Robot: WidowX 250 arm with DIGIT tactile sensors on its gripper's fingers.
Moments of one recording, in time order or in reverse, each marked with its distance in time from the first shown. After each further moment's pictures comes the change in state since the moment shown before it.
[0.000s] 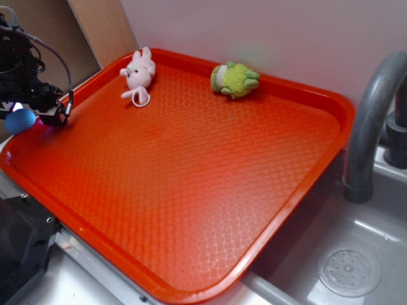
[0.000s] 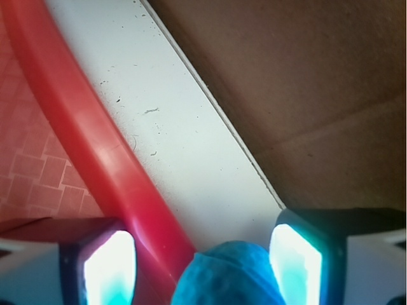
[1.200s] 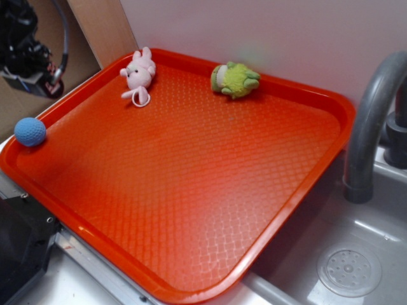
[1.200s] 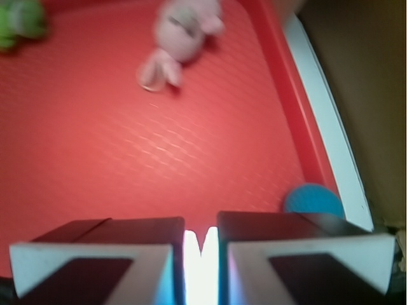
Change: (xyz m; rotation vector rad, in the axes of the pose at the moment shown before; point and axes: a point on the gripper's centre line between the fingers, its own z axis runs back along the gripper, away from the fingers) arm -0.044 -0.076 0.141 -0.261 -0.099 -0.349
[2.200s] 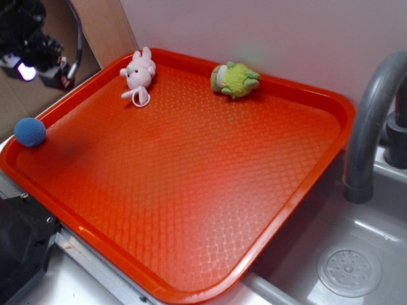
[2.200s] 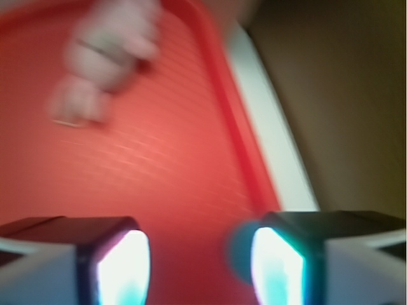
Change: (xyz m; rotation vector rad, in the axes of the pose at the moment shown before) arm 0.013 0.065 -0.046 0.204 0.084 0.150
